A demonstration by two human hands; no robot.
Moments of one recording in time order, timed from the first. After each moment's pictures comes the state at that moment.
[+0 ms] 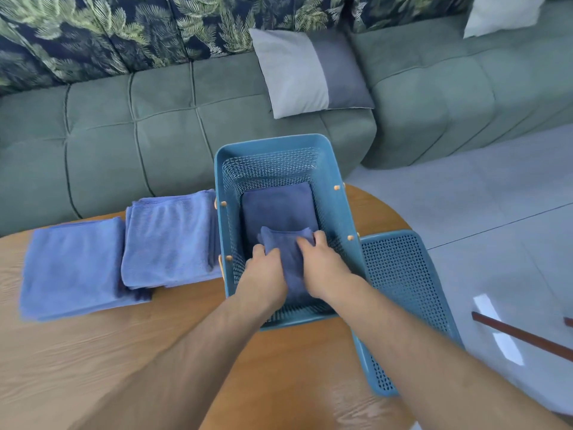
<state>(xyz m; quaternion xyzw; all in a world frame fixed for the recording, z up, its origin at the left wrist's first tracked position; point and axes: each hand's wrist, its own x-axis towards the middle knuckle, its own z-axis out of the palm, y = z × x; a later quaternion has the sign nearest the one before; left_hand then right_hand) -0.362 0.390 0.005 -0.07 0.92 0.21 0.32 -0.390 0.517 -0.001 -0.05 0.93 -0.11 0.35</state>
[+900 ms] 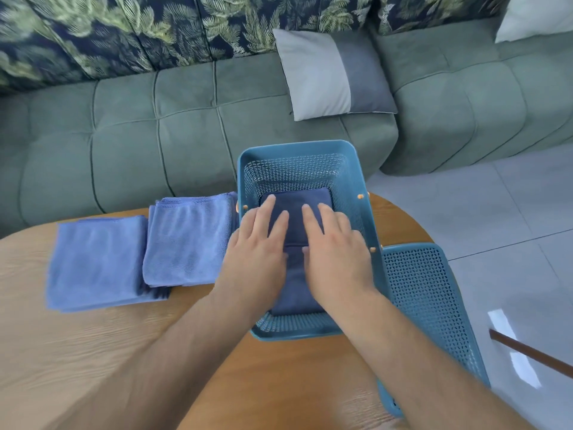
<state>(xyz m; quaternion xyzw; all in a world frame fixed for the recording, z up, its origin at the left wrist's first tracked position) -0.368 0.349 0.040 0.06 0.99 0.15 0.02 -0.392 0.491 0.046 -0.12 0.99 0.00 0.06</state>
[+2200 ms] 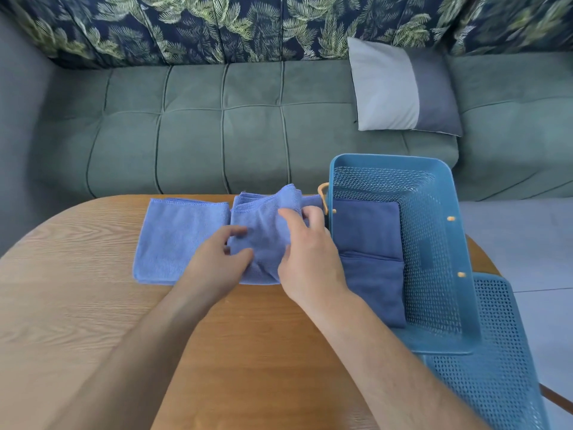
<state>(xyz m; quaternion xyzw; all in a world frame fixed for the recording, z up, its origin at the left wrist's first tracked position) -0.326 0.185 0.065 -0.34 0.80 0.46 0.16 -0.372 0.333 0.071 -0.13 0.93 -0.30 0.17</state>
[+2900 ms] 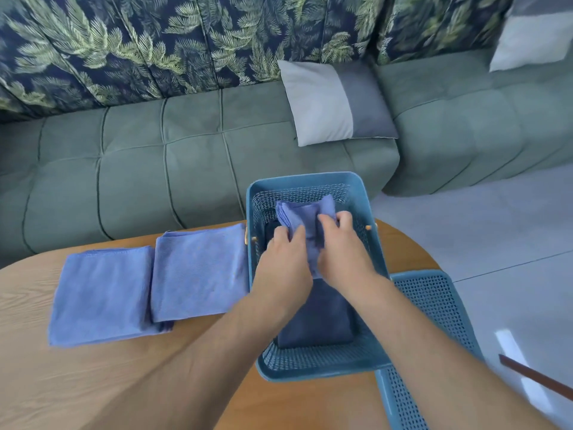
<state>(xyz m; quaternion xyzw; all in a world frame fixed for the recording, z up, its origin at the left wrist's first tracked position) -0.419 0.370 0.047 -0.03 0.96 0.23 0.15 -0.459 0.489 0.027 -0.04 0.96 -0.20 0.17</state>
